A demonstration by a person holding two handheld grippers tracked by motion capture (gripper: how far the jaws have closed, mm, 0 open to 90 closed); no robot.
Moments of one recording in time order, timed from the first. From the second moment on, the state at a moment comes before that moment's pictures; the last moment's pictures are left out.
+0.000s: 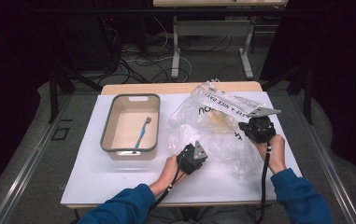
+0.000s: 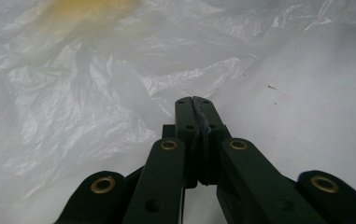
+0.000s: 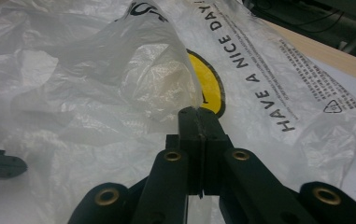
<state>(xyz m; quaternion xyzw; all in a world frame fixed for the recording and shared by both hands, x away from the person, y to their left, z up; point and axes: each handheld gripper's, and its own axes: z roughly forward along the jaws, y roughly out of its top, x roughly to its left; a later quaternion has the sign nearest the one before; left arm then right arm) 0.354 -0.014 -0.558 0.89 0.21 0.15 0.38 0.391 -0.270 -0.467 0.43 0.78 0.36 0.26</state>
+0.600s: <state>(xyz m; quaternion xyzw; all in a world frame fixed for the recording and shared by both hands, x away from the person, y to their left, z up) 0.360 0.018 -0.549 0.88 0.23 0.15 0.37 0.396 -0.284 -0.458 0.45 0.75 0.37 0.30</state>
